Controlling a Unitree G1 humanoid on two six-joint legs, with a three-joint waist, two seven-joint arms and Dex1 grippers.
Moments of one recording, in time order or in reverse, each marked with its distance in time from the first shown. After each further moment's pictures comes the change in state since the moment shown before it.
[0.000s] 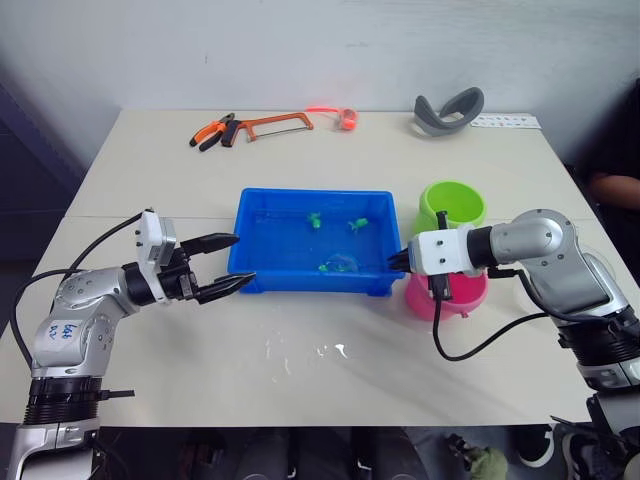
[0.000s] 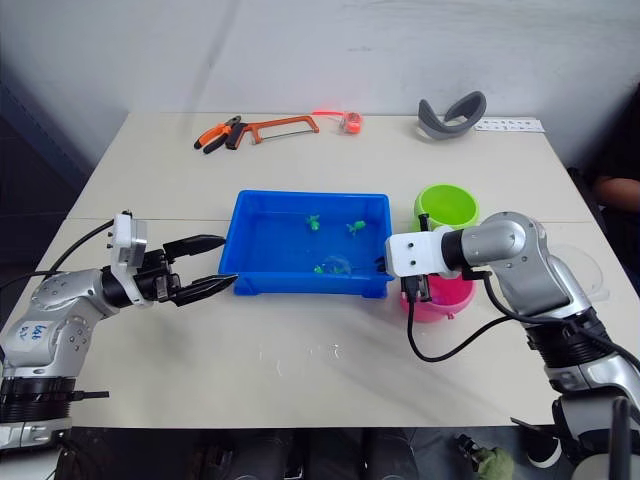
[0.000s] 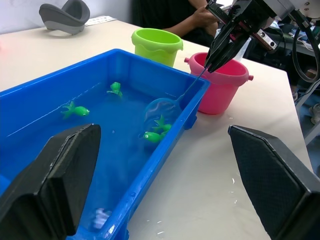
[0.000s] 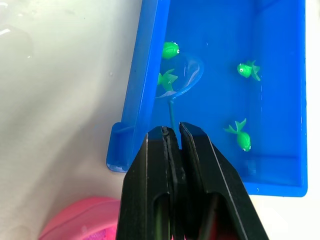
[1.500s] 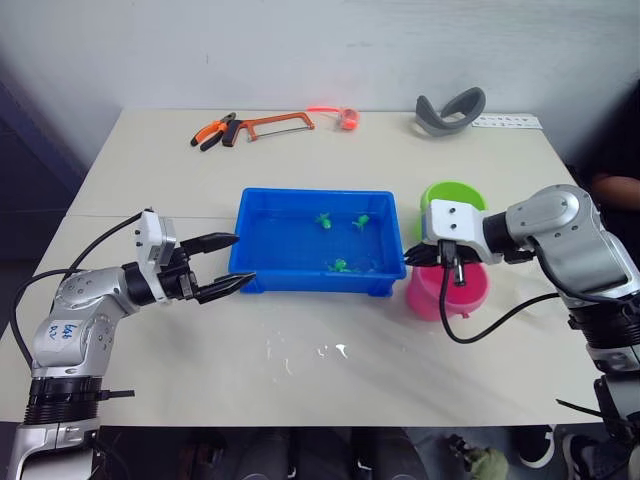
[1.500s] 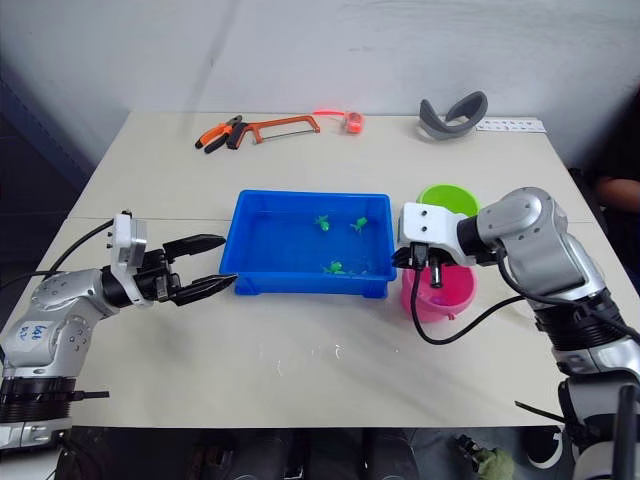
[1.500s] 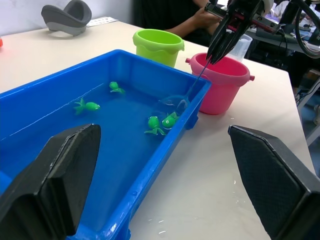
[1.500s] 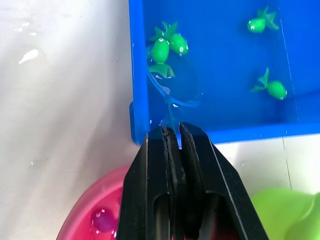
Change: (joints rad) left arm 0.000 -0.002 0.000 0.000 0.000 -0.009 0.002; right arm -0.101 -0.047 0.000 0.006 0.076 0.429 0.124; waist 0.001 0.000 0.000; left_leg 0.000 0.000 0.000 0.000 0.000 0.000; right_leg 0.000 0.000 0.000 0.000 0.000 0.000
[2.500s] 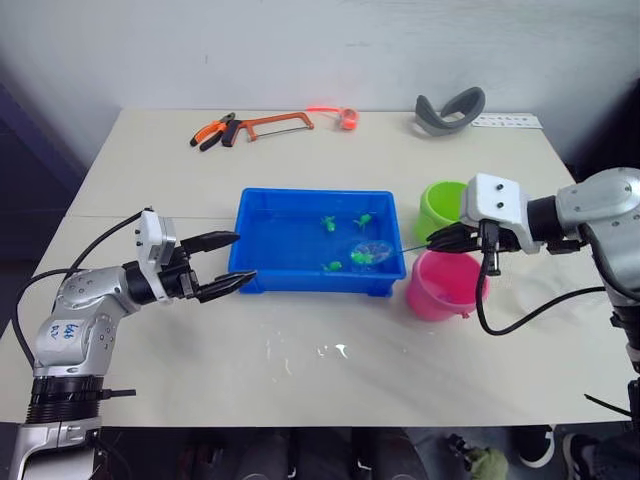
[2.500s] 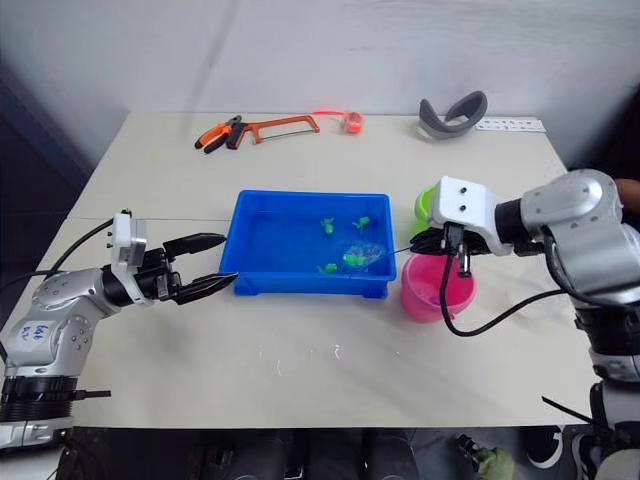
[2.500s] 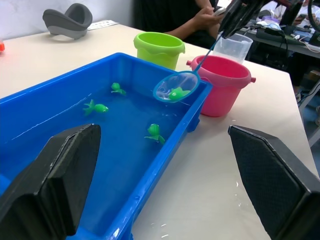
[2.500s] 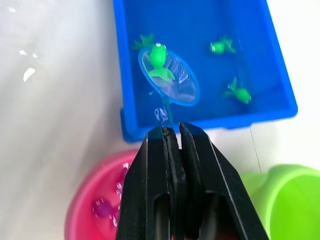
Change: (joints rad) left arm -0.016 -0.005 -0.003 0.011 0.000 -0.011 0.000; right arm 0.116 -0.070 -0.207 -0.122 0.186 0.002 -0.023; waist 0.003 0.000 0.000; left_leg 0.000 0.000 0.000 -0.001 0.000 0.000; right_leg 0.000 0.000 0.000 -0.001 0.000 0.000
